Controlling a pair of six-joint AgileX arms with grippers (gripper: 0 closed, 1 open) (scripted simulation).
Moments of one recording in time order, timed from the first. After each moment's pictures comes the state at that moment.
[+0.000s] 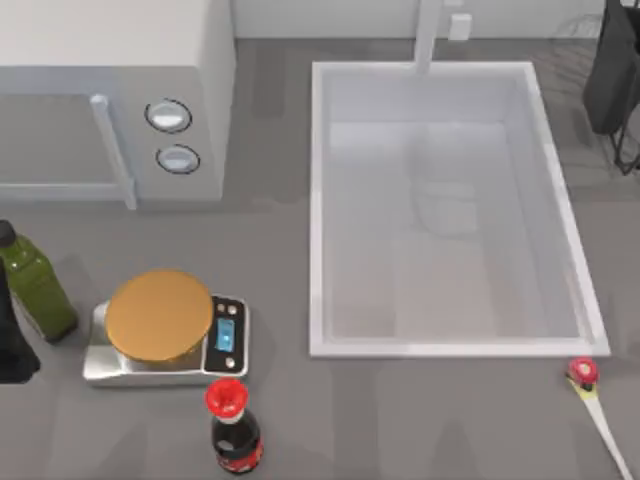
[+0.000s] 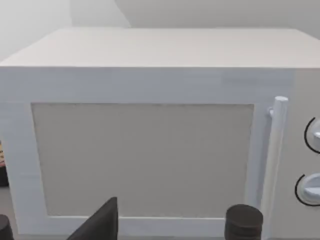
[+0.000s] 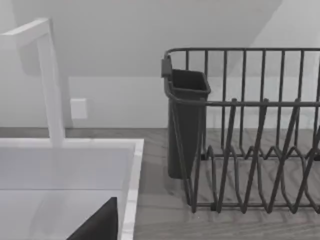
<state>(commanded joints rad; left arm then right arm) 0.00 0.00 0.00 0.00 0.00 0.00 0.00 0.00 0.00 0.00 0.00 0.00</state>
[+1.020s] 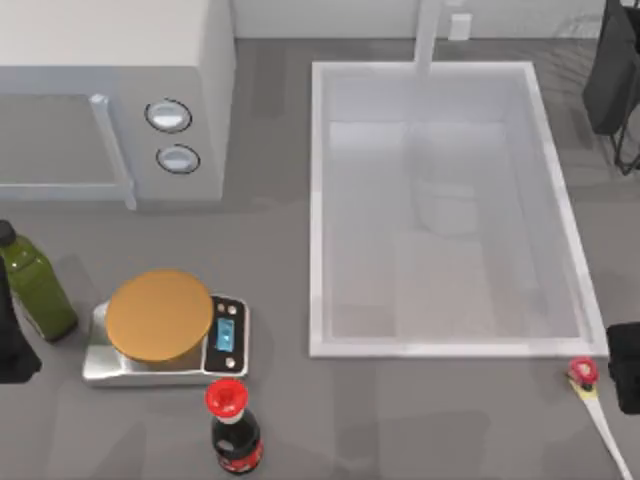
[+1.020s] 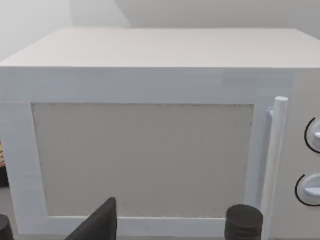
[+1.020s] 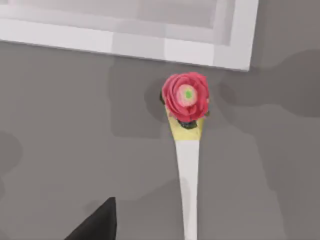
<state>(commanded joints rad) 0.00 0.00 0.00 0.00 0.00 0.00 0.27 1.00 0.62 -0.76 0.00 0.16</state>
